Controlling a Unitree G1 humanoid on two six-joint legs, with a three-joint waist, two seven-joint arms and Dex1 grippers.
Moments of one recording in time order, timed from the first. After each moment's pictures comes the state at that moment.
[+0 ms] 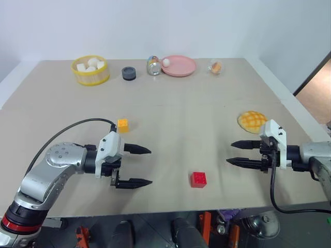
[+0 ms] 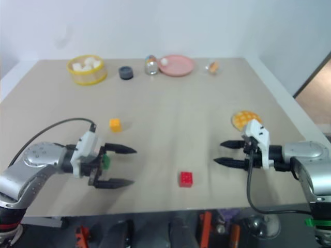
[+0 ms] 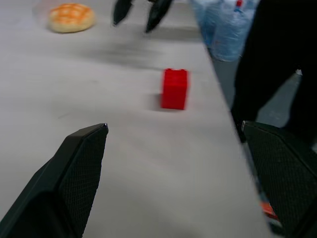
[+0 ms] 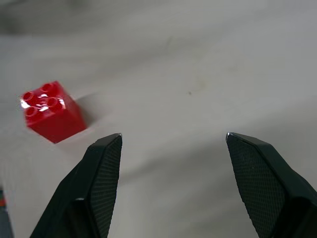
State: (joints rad) left arm -0.26 0.76 -0.06 -0.44 -0.58 0.44 -1.21; right arm -0.22 -1.00 -0.16 -0.10 0.45 0.50 1.26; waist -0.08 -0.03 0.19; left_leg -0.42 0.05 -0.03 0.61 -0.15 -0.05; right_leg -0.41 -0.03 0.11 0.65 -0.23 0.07
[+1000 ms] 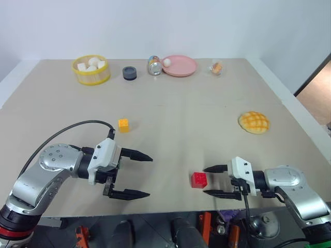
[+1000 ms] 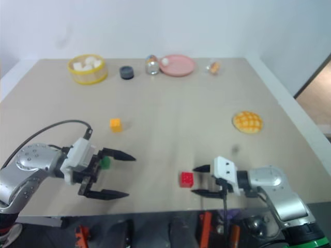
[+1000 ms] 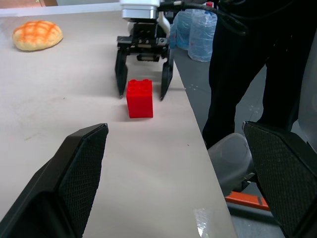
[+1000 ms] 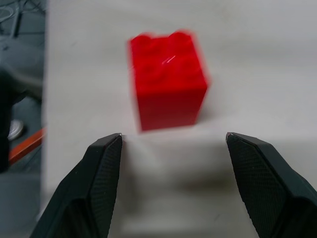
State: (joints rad) left arm -0.24 0.79 -0.05 -0.48 -0.63 0.39 -1.27; right arm -0.07 -0.83 0.04 -0.16 0.29 0.11 1.22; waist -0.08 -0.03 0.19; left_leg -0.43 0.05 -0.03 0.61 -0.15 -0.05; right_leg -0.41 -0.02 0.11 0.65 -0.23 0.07
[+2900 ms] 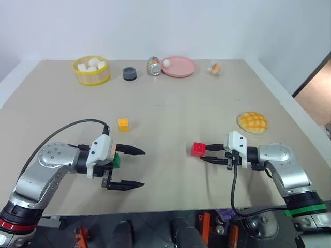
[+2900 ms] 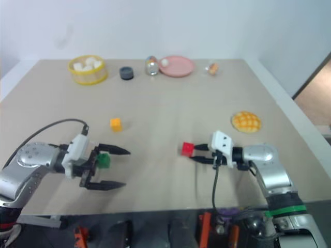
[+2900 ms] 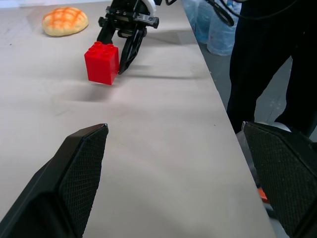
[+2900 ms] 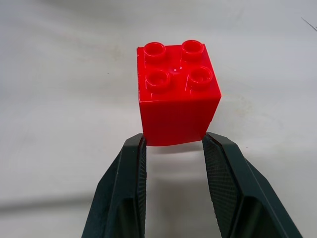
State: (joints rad) left arm -0.25 0.77 -0.04 -0.33 -0.55 0.29 -1.30; right arm -0.39 -0.74 0.09 0.21 0.23 -0.01 1.26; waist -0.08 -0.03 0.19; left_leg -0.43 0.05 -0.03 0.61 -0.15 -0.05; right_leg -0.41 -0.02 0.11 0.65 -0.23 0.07
